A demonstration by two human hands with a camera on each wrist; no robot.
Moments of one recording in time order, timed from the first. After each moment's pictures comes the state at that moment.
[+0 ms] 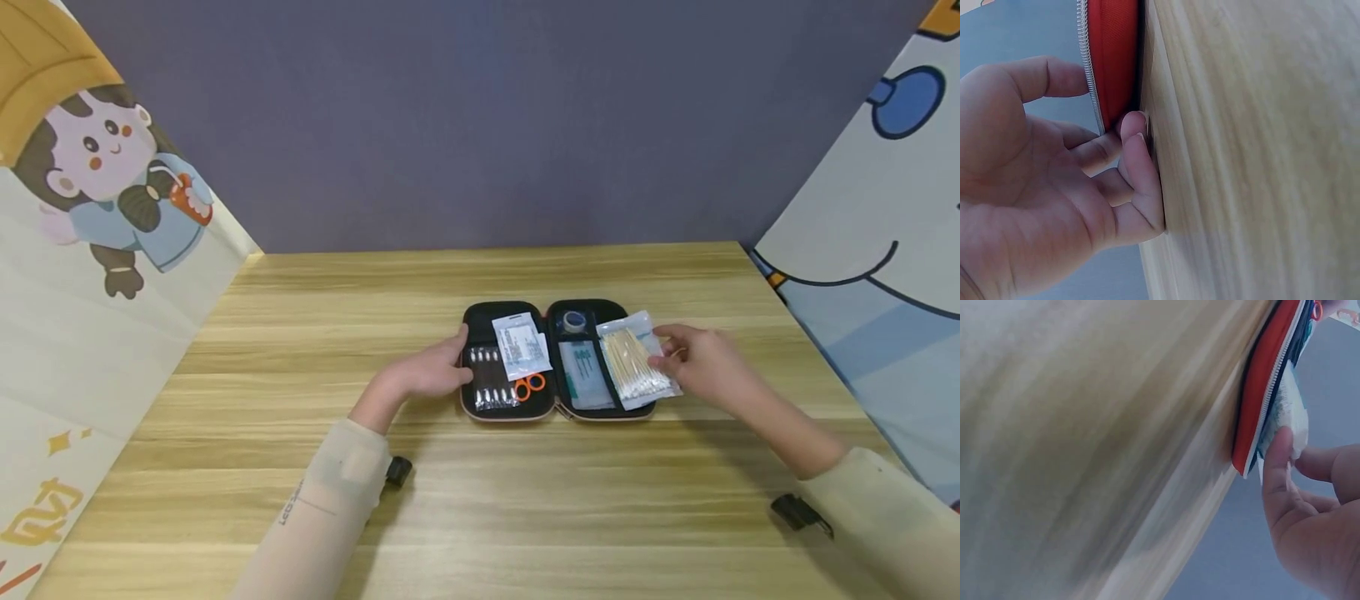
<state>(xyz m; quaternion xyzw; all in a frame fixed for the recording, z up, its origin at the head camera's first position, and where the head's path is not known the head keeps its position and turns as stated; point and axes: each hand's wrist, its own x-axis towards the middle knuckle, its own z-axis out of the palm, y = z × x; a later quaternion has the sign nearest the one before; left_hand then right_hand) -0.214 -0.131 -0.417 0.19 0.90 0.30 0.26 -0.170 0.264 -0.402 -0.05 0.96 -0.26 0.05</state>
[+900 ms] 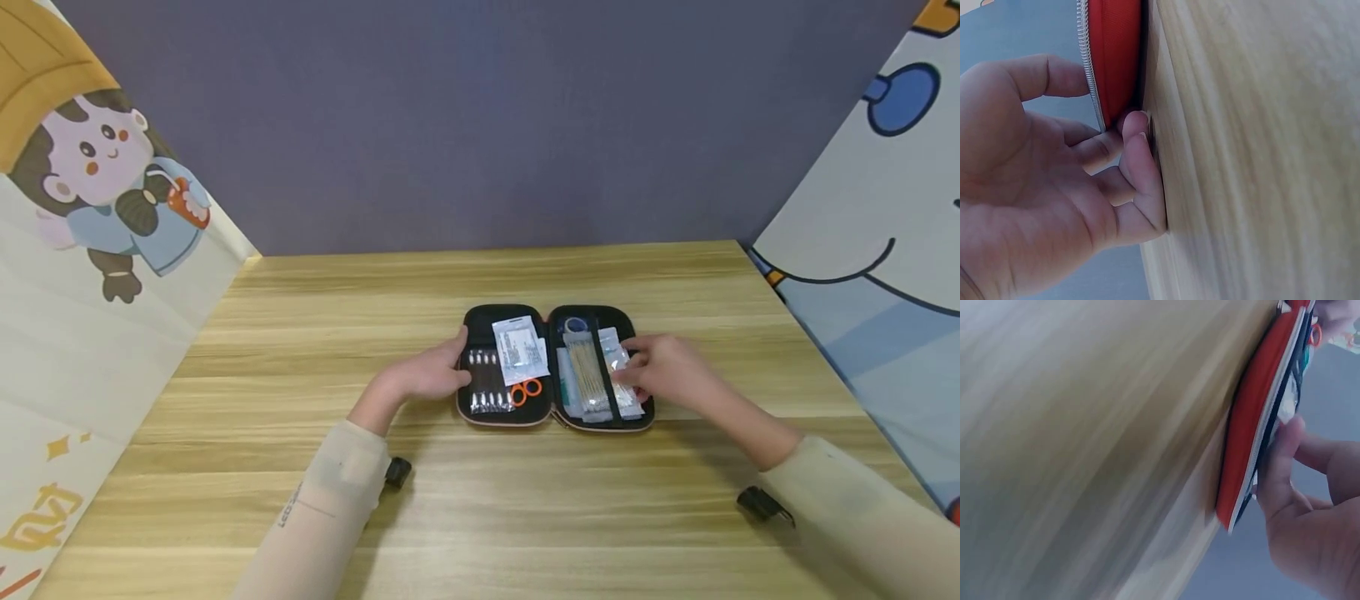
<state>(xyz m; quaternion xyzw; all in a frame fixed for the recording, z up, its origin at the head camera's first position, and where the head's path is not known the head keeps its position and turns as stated) -0.213 -0.129 -0.416 0.19 0.90 0.29 0.26 -0.177 0.232 -0.412 -0.06 0.94 -0.31 0.12</state>
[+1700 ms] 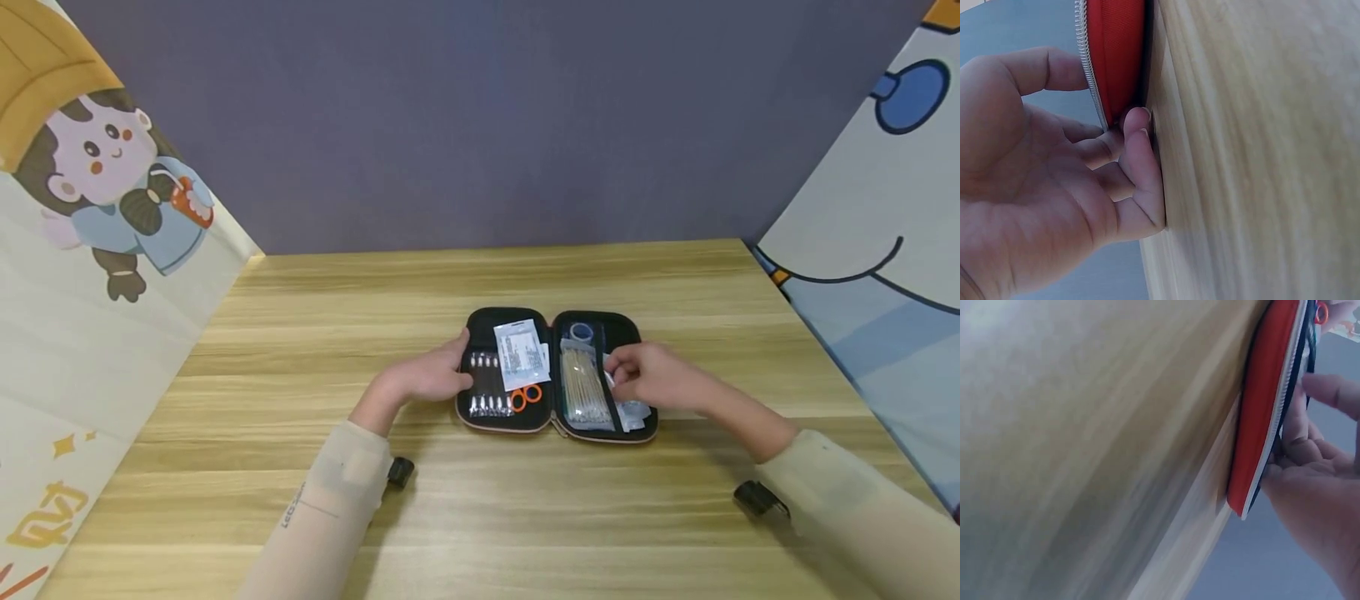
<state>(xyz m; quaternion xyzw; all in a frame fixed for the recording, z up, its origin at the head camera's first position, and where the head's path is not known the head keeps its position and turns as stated) -0.213 -0.131 -0.416 0.20 0.90 0.28 0.27 -0.181 0.229 -0.416 -0.16 0.90 -0.36 0.20</state>
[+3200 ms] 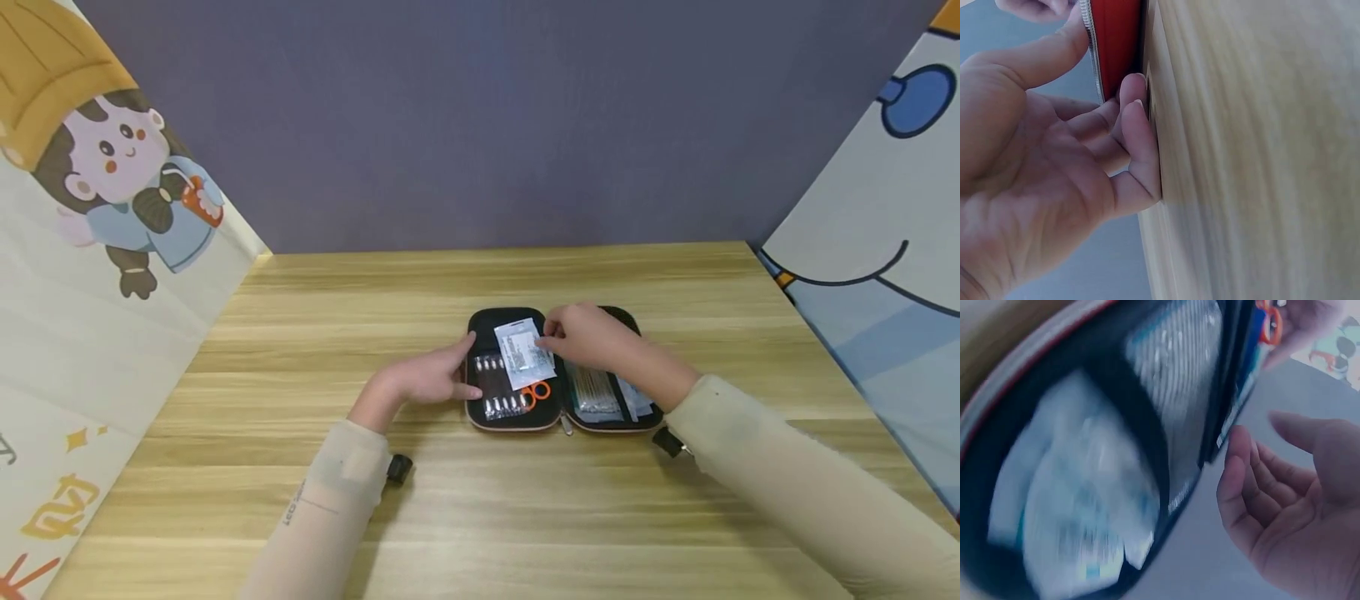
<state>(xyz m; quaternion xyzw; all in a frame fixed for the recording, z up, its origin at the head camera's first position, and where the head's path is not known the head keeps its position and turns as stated) -0.210 -0.145 -0.415 0.23 0.88 0.30 0.28 -0.223 0.132 -0.383 -0.18 0.96 -0.19 0.12</state>
